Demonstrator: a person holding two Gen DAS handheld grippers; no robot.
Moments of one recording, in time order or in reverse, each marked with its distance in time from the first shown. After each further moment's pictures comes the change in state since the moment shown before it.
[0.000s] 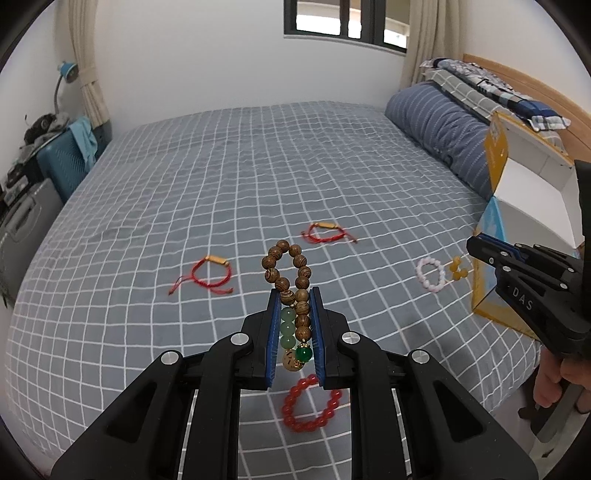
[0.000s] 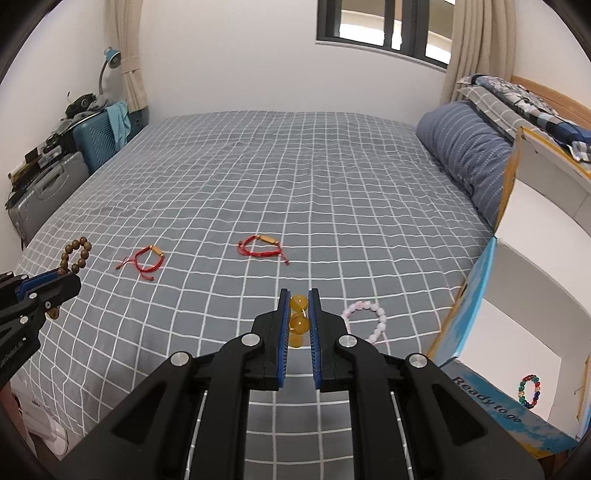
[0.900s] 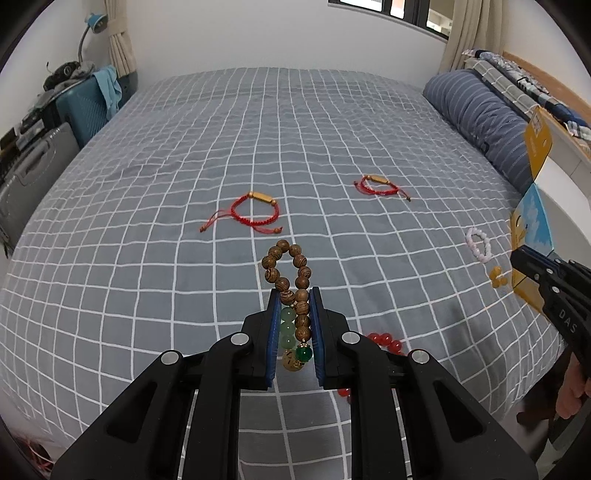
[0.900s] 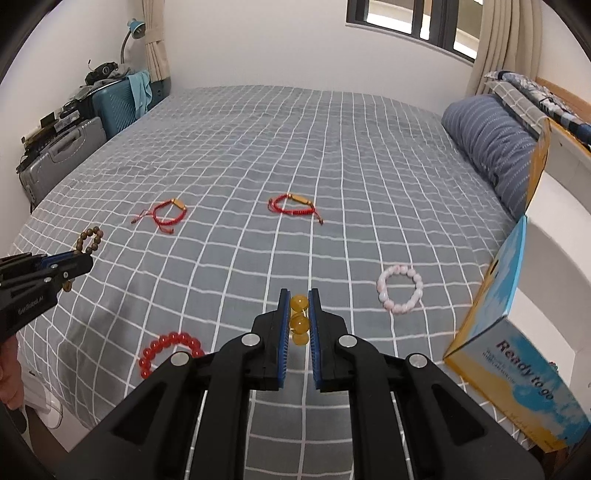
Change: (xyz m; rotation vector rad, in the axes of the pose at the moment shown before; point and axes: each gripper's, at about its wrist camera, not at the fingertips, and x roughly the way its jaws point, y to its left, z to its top) left arm 0.037 0.064 -0.057 -0.112 0.109 0.053; right arm 0.017 0.043 -0.040 -0.086 0.058 0.049
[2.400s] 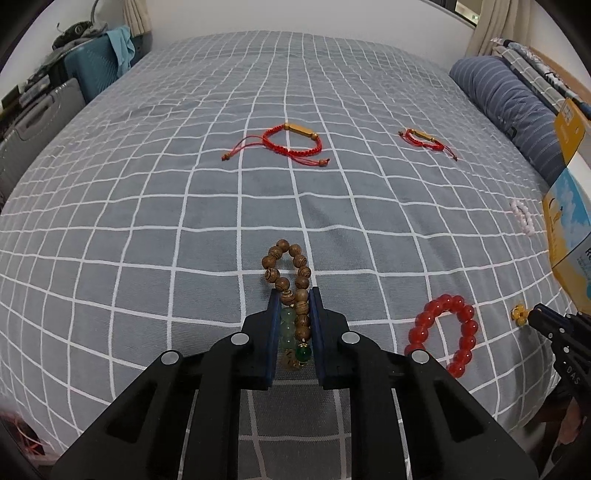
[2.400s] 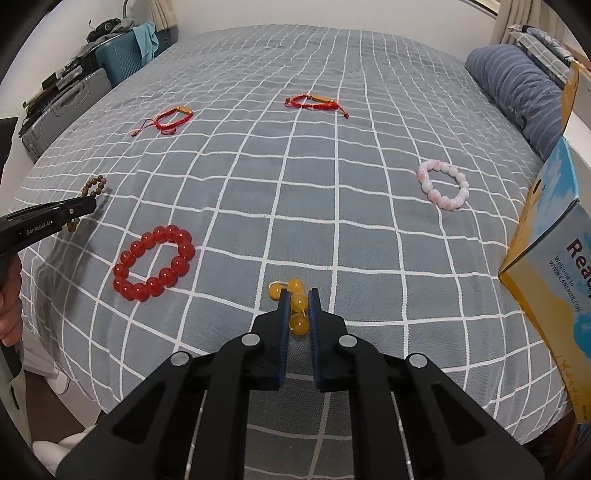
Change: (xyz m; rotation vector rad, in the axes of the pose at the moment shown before) left arm 0.064 0.042 -0.047 -0.064 0.100 0.022; right arm 0.048 0.008 -0.084 -0.009 0.205 0.067
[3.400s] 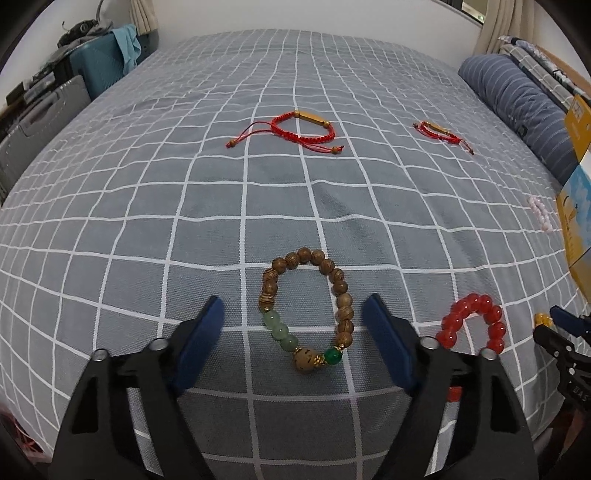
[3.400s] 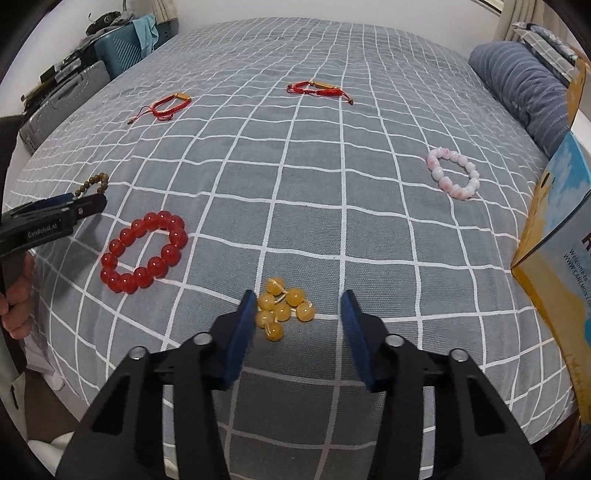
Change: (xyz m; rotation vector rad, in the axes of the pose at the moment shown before) left arm 0.023 0.004 -0.007 -0.012 -0.007 0.028; right arm 0.020 0.001 -0.007 -0.014 0.032 -0.008
